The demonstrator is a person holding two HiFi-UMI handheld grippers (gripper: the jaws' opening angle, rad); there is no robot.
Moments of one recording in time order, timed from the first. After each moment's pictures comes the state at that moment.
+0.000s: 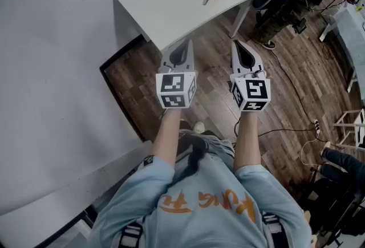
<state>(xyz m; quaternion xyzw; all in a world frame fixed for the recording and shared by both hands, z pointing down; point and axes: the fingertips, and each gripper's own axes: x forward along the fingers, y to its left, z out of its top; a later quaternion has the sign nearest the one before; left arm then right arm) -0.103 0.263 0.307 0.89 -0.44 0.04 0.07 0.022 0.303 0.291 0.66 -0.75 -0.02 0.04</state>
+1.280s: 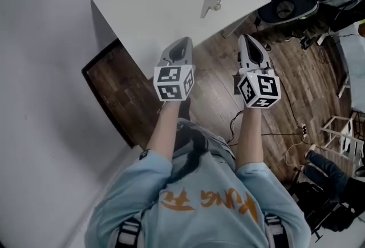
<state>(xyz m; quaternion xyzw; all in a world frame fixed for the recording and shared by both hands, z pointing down) -0.042 0.035 0.417 0.88 -0.42 0.05 0.20 0.103 0.077 0.343 0.67 -0.74 0.05 0.03</state>
